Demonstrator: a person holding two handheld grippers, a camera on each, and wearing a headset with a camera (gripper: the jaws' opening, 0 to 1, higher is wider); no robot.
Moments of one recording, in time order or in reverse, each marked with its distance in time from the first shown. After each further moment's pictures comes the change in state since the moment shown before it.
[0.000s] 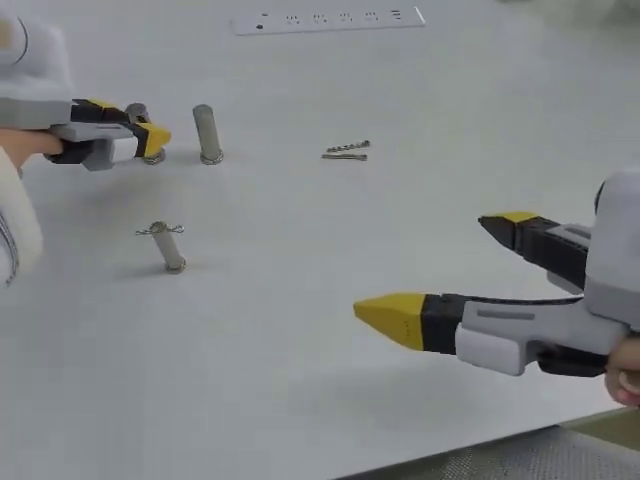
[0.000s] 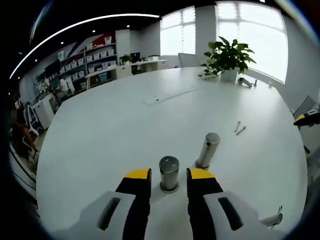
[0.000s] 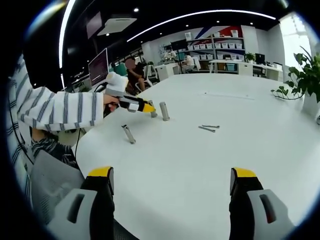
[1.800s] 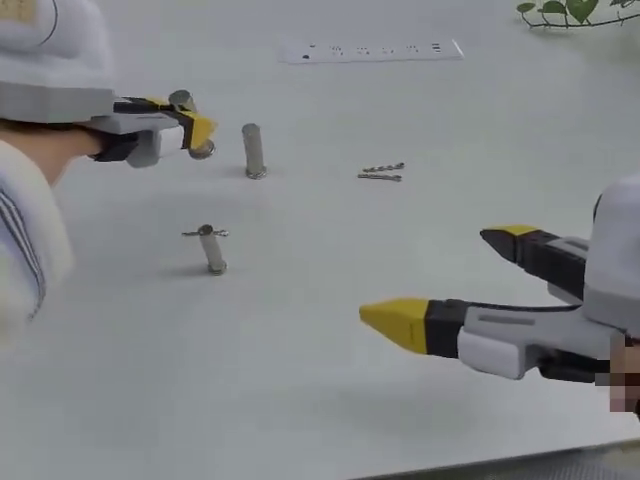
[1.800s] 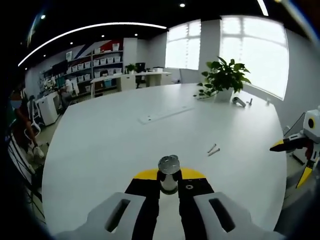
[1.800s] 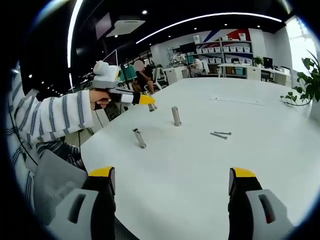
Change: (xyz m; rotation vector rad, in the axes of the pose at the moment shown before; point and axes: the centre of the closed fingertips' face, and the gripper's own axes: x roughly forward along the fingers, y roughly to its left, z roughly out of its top) left arm -0.074 -0.048 0.040 -0.073 -0.110 -0.001; right arm 0.001 0.027 0.012 -0.032 -0.037 0.068
